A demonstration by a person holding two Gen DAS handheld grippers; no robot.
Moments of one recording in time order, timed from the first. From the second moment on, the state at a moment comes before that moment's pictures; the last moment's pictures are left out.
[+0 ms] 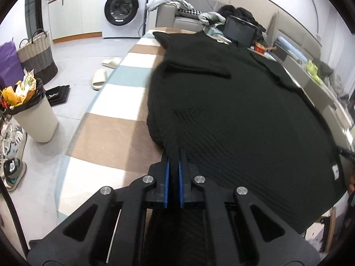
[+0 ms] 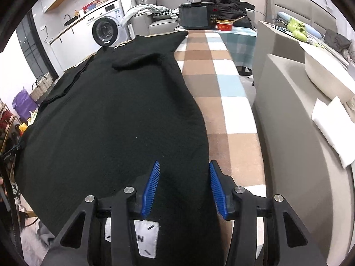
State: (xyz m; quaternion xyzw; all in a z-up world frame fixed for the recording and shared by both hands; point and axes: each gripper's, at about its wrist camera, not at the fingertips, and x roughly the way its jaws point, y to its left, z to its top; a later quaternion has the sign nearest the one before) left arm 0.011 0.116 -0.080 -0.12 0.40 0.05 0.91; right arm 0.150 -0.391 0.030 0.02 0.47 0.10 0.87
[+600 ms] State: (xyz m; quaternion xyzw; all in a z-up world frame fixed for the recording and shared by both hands) left arm 0.001 0.120 -0.069 -0.13 0.38 0.05 0.91; right arm 0.145 -0.387 0.035 0.02 0.47 0.15 0.87
